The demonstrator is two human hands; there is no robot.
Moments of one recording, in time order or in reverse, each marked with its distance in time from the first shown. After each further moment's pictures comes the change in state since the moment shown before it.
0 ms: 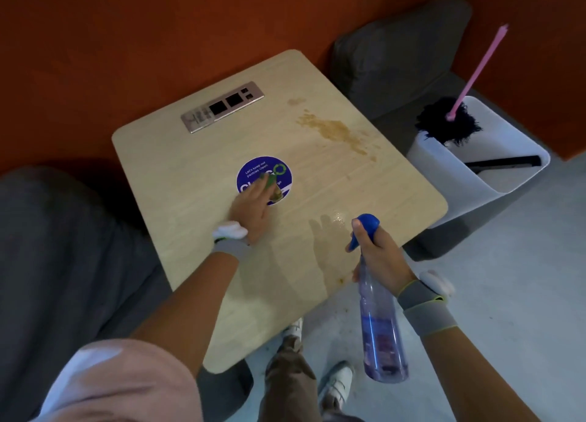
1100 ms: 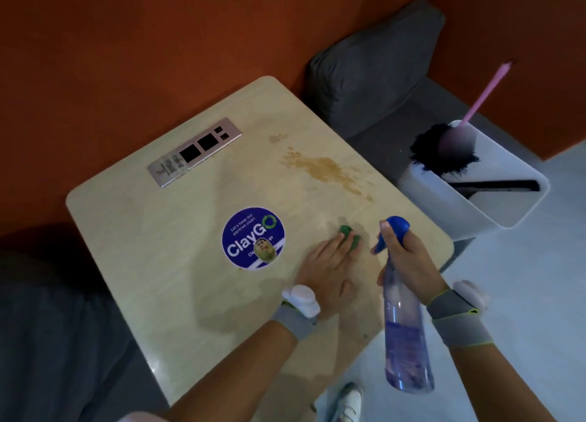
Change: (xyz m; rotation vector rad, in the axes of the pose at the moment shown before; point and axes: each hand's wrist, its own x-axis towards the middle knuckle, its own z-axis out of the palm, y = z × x) left_hand 0.038 0.111 0.041 -0.026 -0.206 0.443; right_hand 0.085 -0.028 -0.036 0.007 0.202 0.049
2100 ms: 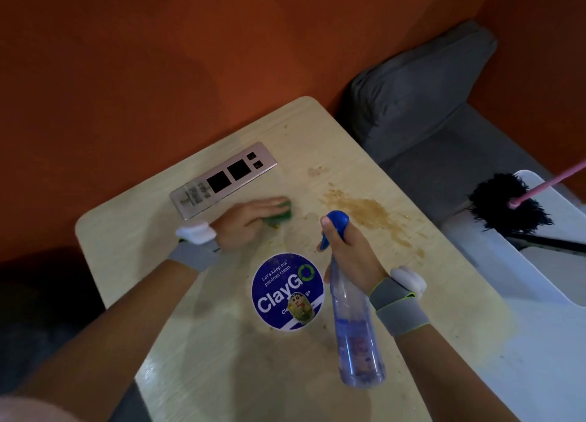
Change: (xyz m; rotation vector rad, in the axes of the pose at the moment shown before) left_hand 0.013 -0.255 -0.127 -0.357 0.001 -0.037; right_hand 0.099 -0.083 0.143 -0.074 -0.237 -0.087
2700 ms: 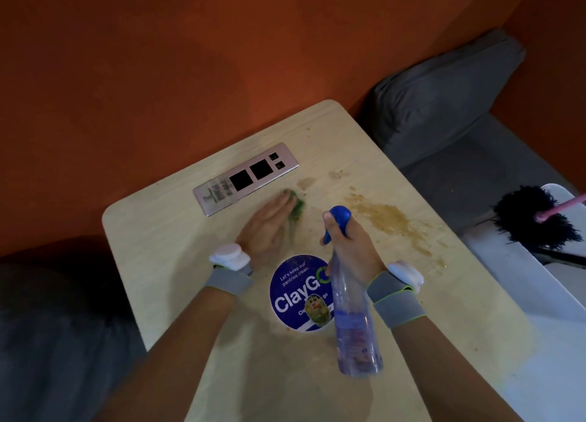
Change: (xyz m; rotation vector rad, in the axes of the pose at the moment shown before) left_hand -0.011 0.003 0.035 0.200 0.167 -0.220; right_hand 0.015 -0.016 0.020 -0.037 0.005 -0.027
